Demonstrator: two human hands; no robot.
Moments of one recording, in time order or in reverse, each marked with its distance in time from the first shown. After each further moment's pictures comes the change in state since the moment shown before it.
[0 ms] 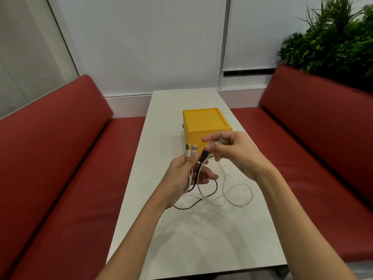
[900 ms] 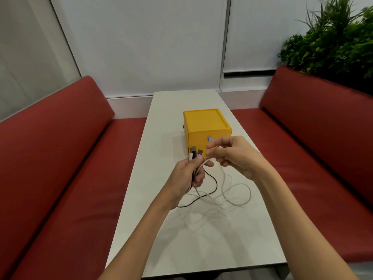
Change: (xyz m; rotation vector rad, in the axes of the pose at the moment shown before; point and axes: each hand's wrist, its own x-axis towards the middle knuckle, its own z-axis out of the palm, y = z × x) left_hand -0.001 -0.006 0.005 0.202 0.050 0.036; right_hand -0.001 0.002 0.001 -0.005 0.035 0.223
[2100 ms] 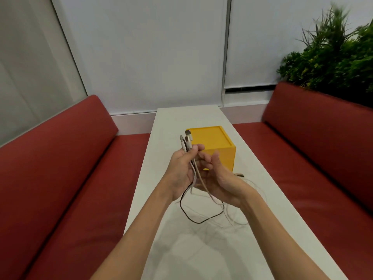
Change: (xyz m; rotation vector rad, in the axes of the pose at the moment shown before) left_hand 0.043 0.056 -0.013 -0.416 -0.004 0.019; right_hand 0.029 0.019 0.035 0.415 -0.433 -0.119
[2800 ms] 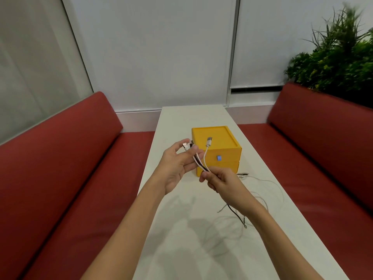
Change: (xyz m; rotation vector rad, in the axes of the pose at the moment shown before) left_hand 0.012 0.006 -0.039 0.030 0.173 -0.016; right_hand -0.009 0.011 0.005 -0.681 0.321 -0.131
